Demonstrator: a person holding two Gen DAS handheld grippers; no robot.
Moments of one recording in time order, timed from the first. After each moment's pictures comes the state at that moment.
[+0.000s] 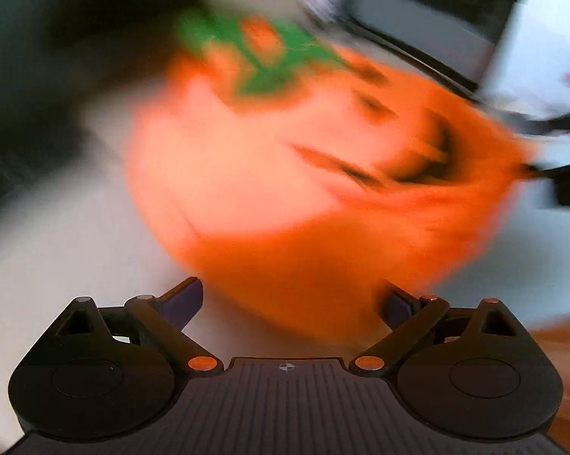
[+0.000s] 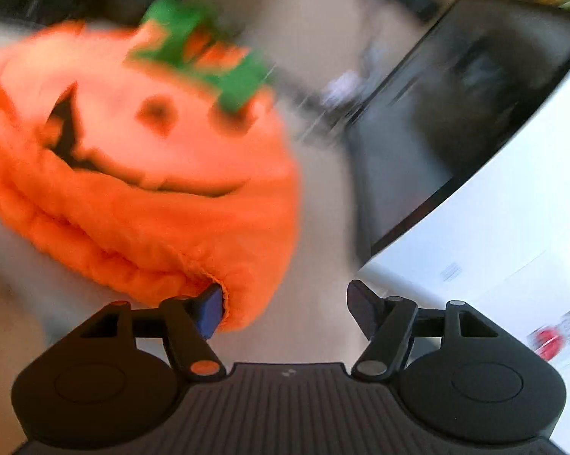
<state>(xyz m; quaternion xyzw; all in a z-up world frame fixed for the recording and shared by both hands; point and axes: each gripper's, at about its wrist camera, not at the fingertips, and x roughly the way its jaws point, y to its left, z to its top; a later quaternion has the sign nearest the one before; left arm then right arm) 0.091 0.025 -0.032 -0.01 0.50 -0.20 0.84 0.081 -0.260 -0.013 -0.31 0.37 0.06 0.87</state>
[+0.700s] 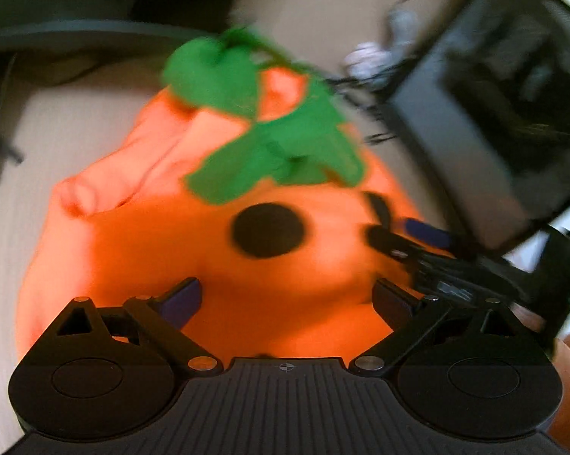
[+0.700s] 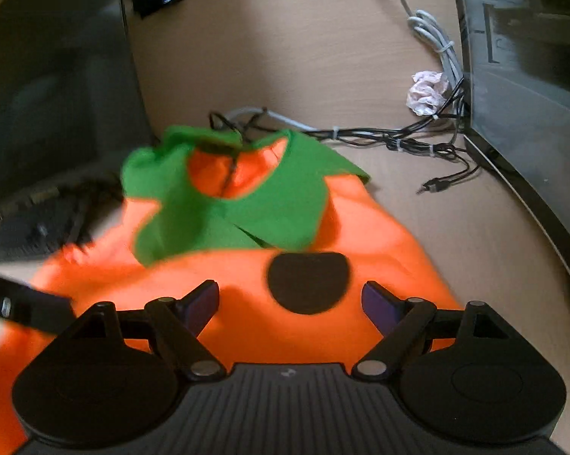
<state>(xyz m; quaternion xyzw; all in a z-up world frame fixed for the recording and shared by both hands) 0.248 0.025 -0.031 -0.19 0.47 -0.11 0.86 0.255 -0.256 -0.045 0.02 0.32 0.23 0.92</state>
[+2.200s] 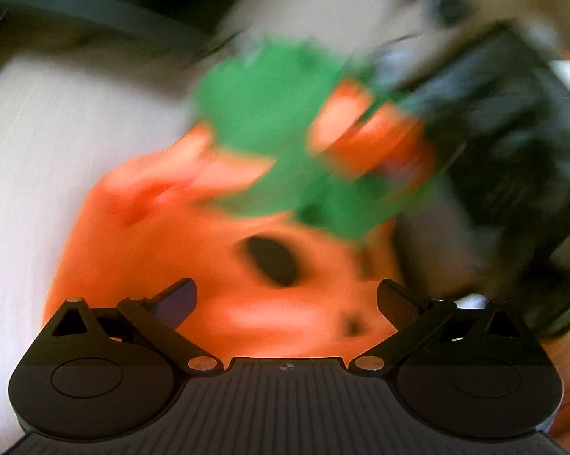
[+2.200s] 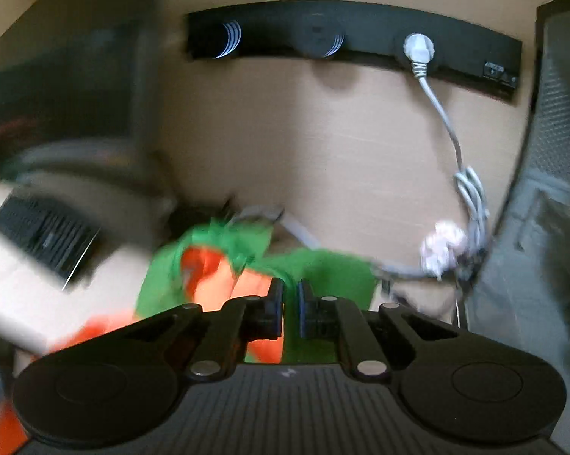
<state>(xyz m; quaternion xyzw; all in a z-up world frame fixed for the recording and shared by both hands) 0.241 0.030 0.018 -0.29 0.39 -0.22 0.85 0.289 -0.253 0.098 -0.11 0.27 0.29 0.91</state>
